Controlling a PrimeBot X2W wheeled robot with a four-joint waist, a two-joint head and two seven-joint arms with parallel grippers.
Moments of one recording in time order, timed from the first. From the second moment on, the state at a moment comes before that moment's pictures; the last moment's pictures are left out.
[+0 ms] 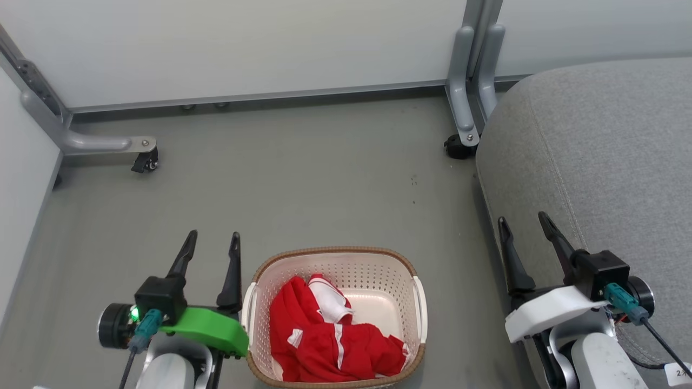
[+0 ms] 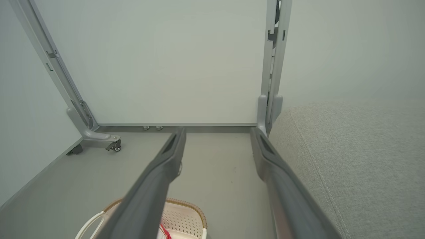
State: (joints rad) left arm -0.16 0.05 -0.10 0.36 -0.15 -0.13 -0.26; right arm -0.10 -0.05 0.04 0.19 0.11 0.13 -0.20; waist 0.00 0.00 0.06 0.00
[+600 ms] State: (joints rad) left arm -0.41 0.05 -0.43 0.67 -0.19 -0.13 -0.26; right arm -0.21 -0.05 0.07 0.12 0.13 0.13 -0.20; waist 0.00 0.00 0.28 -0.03
